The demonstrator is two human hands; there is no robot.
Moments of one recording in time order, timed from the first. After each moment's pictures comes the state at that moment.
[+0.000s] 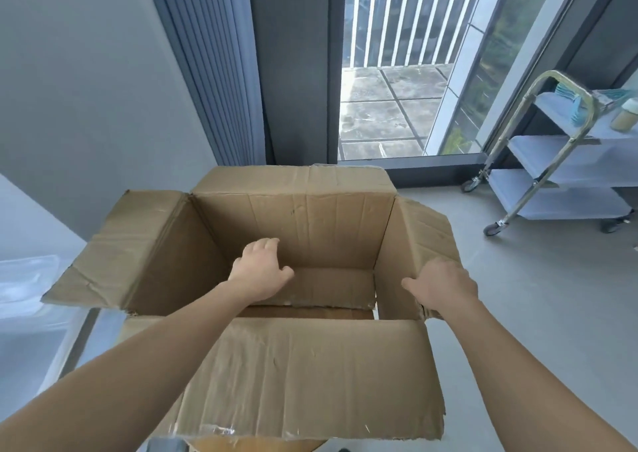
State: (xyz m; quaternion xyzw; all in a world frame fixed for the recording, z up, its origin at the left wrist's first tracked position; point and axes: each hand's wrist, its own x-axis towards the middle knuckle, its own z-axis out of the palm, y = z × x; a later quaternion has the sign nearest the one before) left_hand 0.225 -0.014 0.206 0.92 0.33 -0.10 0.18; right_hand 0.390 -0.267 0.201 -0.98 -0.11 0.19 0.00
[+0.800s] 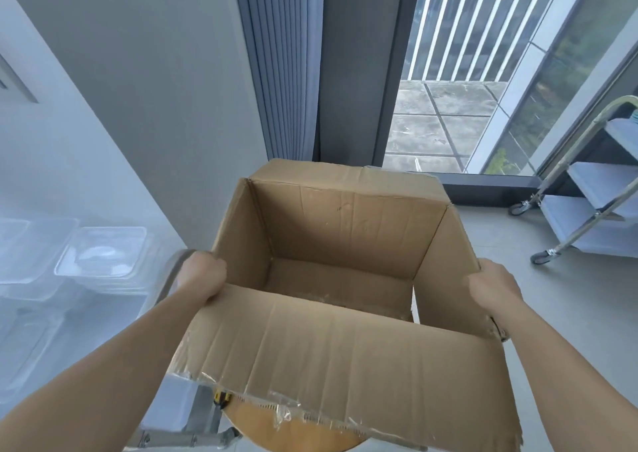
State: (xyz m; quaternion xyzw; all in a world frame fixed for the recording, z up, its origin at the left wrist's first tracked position) left_hand 0.074 0.102 0.206 0.75 0.60 0.04 0.27; right_hand 0.379 -0.243 0.212 -0.94 -0.10 0.20 0.24
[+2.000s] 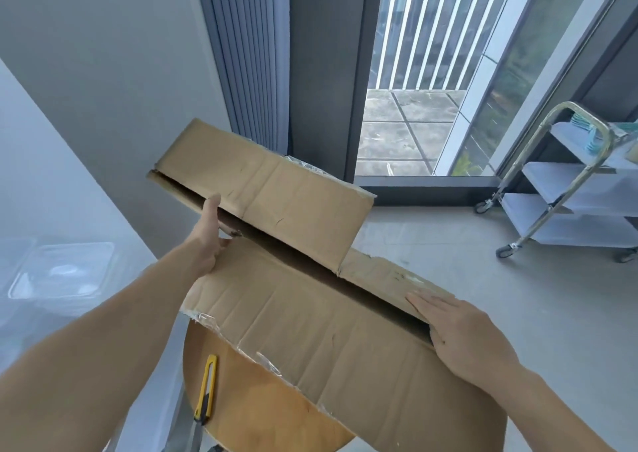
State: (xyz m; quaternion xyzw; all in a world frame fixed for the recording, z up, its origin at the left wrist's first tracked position) left_hand 0.145 0.104 0.260 0.54 0.51 0.12 0.65; right_hand 0.296 -0.304 0.210 -0.89 -0.45 0.06 0.08
